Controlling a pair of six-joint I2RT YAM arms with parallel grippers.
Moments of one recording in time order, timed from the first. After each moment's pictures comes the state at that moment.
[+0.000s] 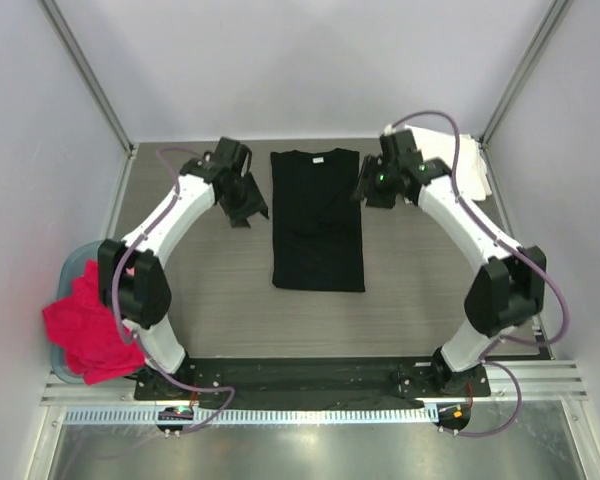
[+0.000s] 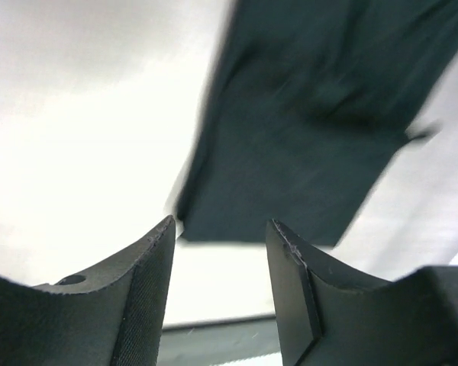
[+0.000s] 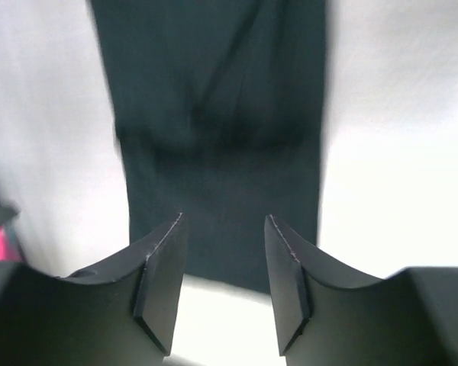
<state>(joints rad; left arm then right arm) -0.37 1.78 1.63 -0.93 0.07 -0.79 0.33 1.68 1.55 -0.72 -0.08 0.55</state>
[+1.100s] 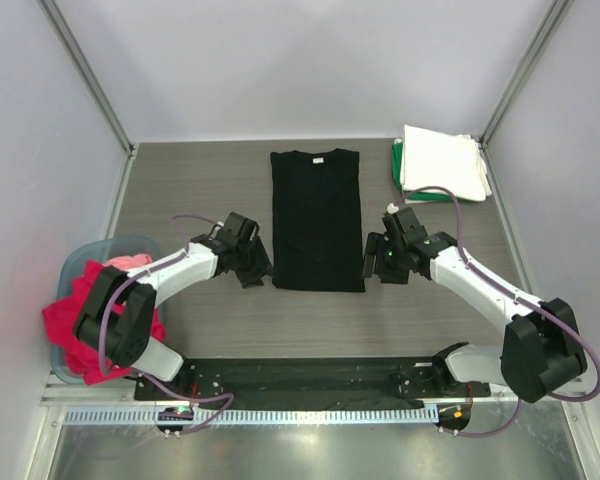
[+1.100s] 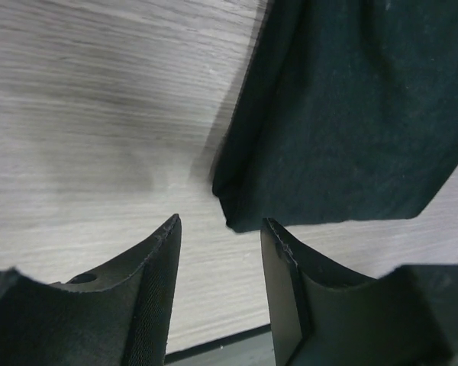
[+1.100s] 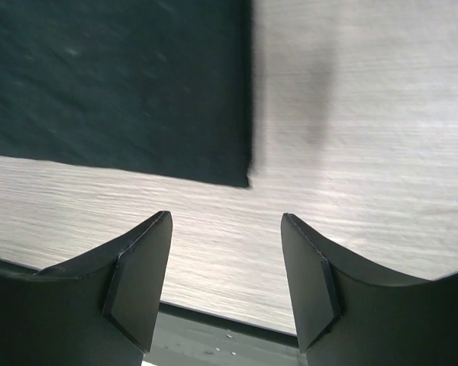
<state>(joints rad) -0.50 1.48 0.83 -0.41 0.13 -0.92 0.44 1.29 0.86 -0.61 -0.08 0.59</state>
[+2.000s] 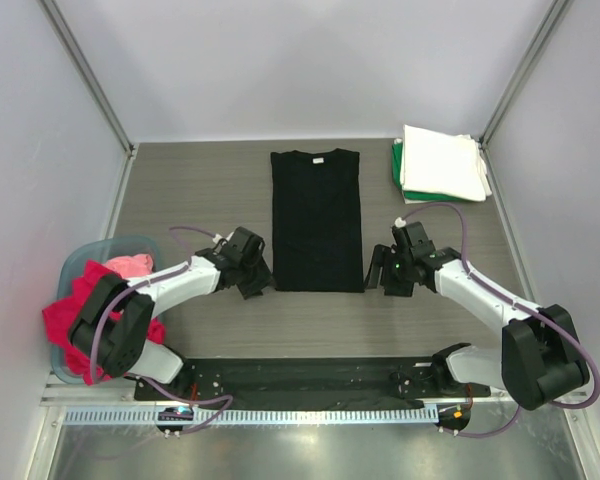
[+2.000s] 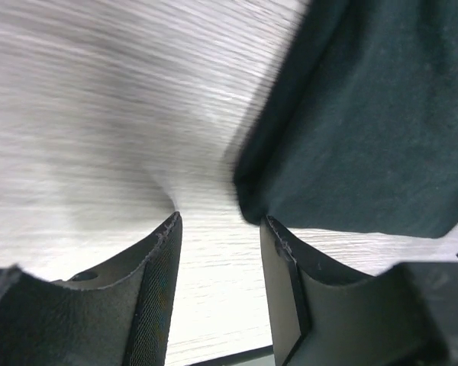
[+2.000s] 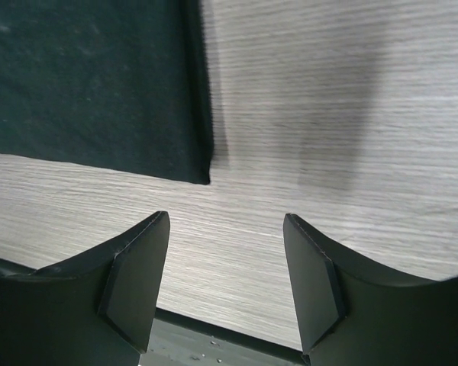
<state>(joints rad) -0.59 1.47 0.73 -0.32 0.01 -1.05 0.36 1.23 0.66 -0.50 -0.15 0.58</state>
